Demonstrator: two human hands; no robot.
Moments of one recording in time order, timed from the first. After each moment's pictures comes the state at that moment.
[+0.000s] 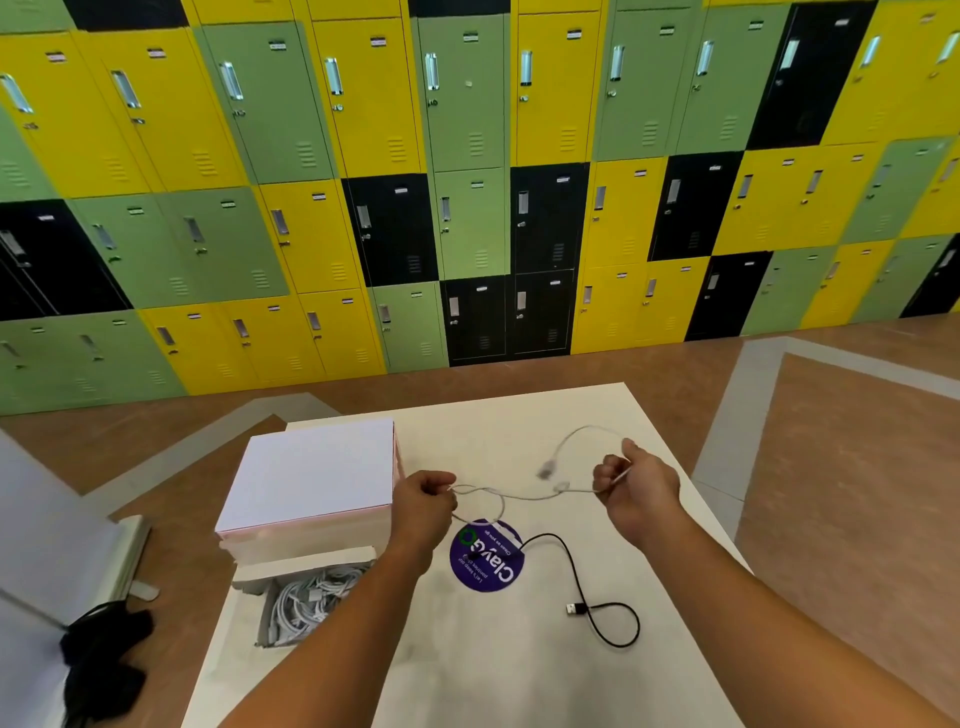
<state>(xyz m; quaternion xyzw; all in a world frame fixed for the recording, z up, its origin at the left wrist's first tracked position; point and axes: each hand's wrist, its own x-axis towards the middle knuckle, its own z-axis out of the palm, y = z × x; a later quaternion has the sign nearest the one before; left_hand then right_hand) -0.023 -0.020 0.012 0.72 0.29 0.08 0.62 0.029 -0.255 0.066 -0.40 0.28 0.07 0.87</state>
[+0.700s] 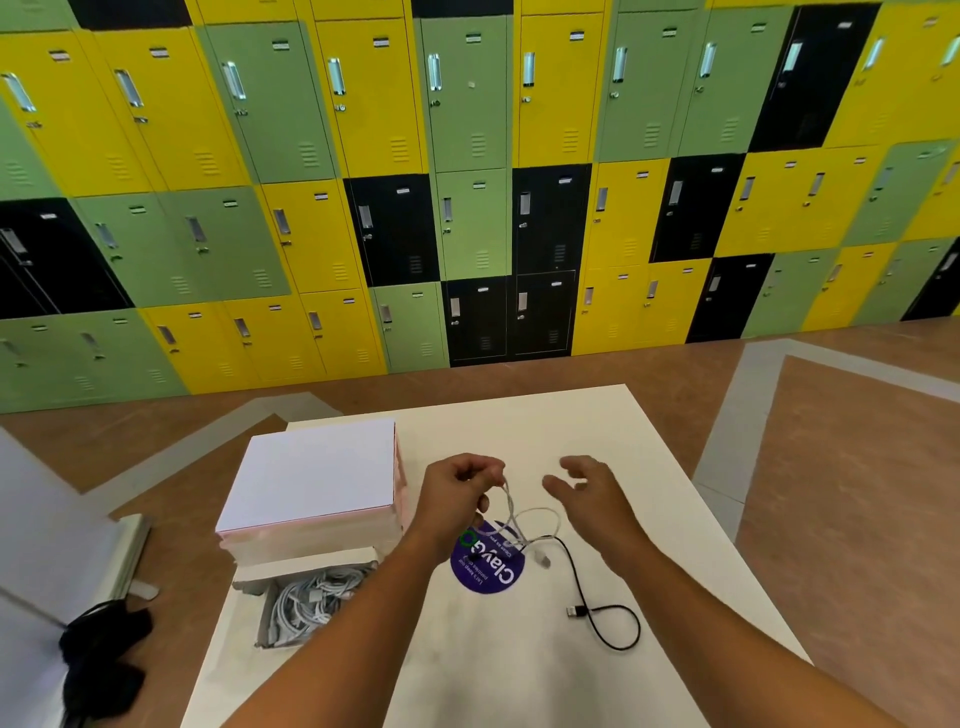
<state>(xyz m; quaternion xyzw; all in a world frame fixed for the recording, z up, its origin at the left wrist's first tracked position) -0.021 -0.044 0.044 0.70 0.15 0.03 0.70 0.009 -0.227 0.042 -0.83 0.03 0.08 0.55</state>
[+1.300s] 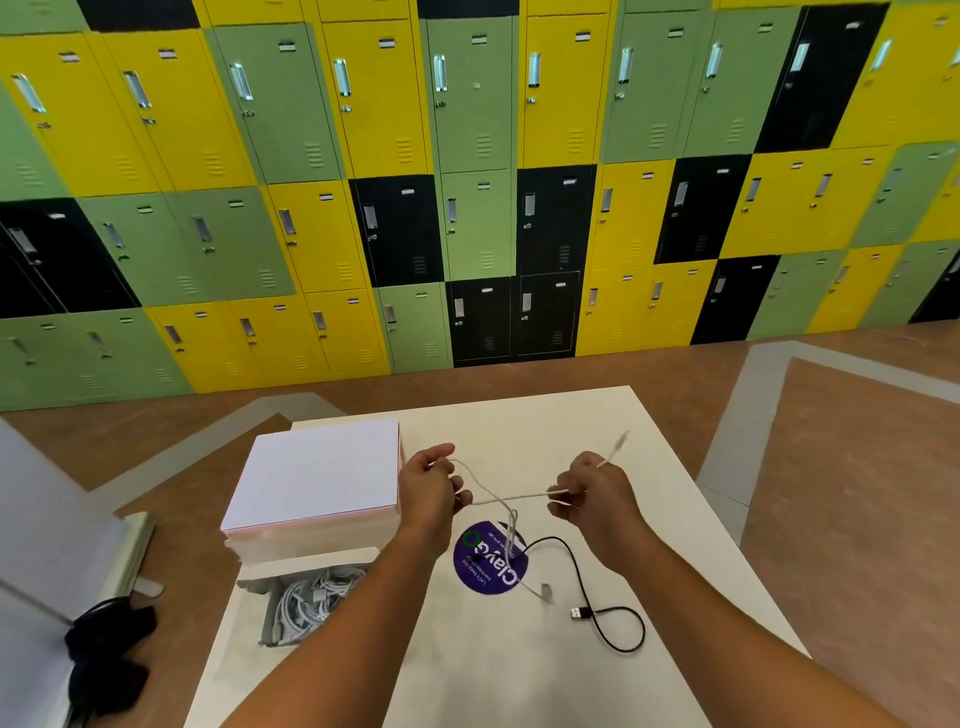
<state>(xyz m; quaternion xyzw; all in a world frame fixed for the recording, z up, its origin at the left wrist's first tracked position) -0.009 -0.030 0.038 0.55 0.30 0.13 0.77 0.005 -0.223 0.061 -0.61 0.10 0.15 0.78</state>
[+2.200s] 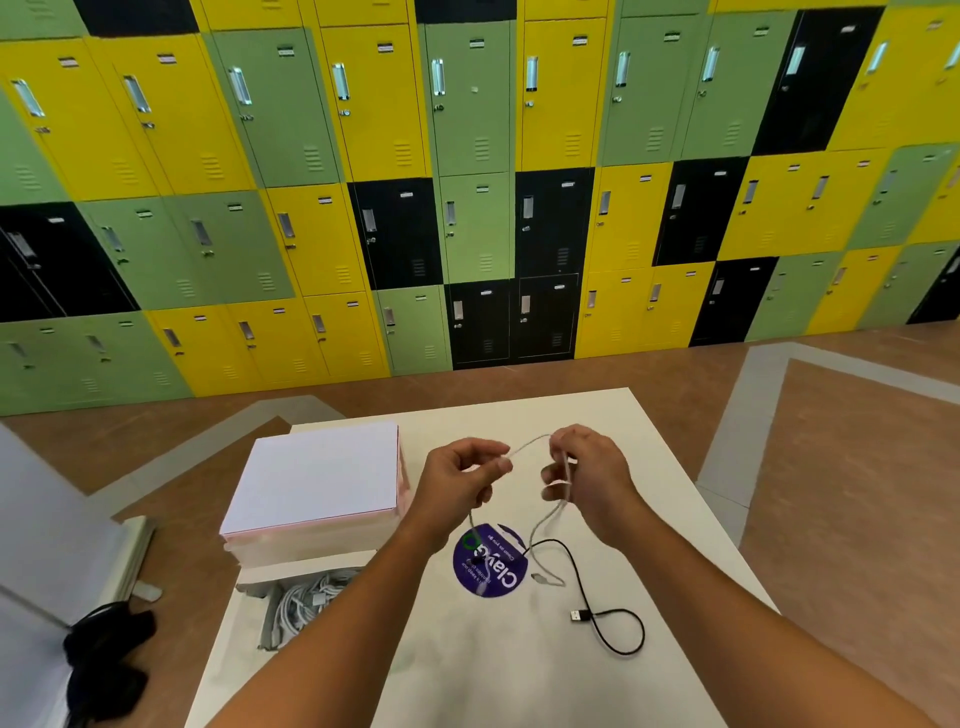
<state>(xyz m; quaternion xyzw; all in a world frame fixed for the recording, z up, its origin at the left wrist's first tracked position) -0.020 -0.039 0.063 0.72 0.06 0.06 0.69 0.007 -0.211 0.099 -0.66 0.02 0.12 0.74</state>
